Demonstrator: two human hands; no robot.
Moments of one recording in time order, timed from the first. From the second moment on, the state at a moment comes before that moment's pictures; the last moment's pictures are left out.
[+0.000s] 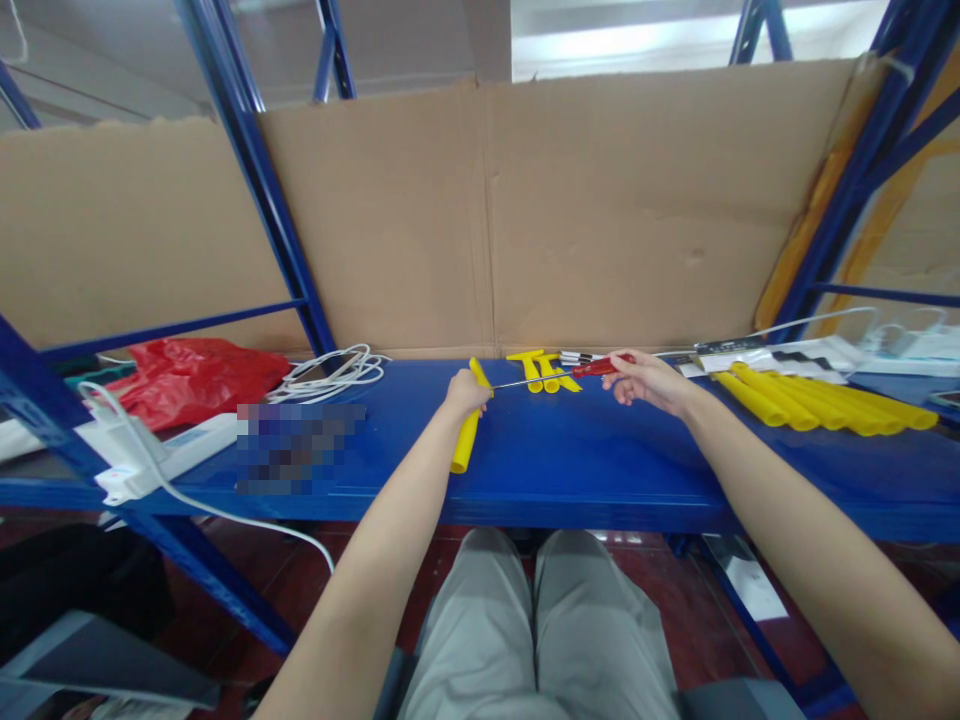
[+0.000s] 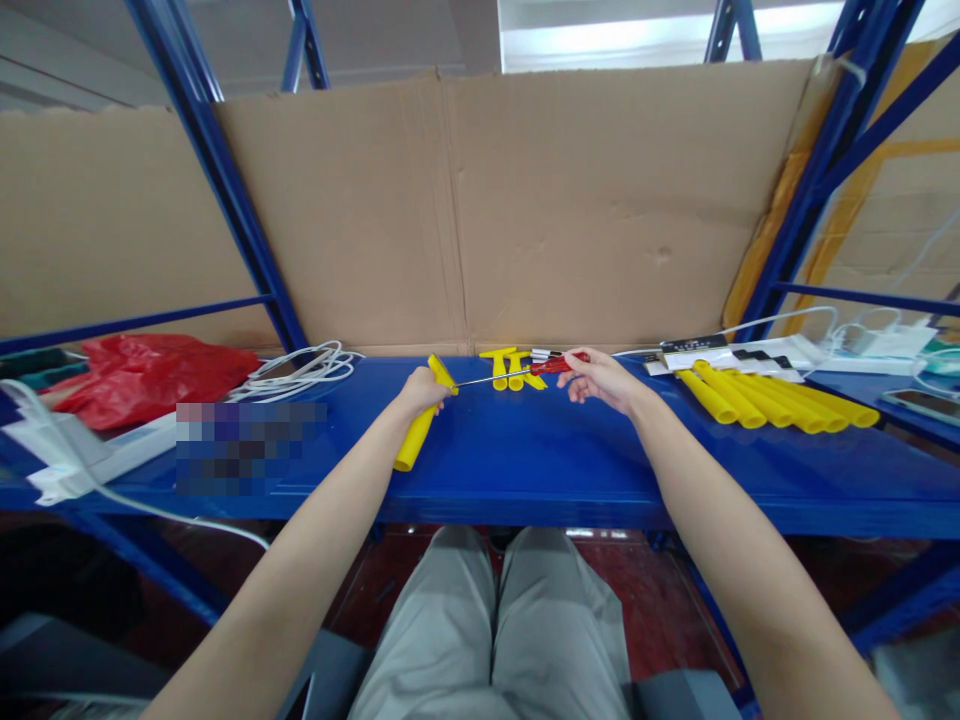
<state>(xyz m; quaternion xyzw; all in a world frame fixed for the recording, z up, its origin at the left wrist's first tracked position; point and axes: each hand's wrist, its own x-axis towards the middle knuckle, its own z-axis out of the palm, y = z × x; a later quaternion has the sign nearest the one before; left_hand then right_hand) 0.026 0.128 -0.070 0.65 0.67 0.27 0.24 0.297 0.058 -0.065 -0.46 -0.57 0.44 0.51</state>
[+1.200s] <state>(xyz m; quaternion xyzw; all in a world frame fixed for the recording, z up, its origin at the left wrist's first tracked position) 0.028 0.125 -0.069 0.64 0.67 0.27 0.25 0.300 0.060 -0.063 -0.49 -0.55 0.43 0.53</state>
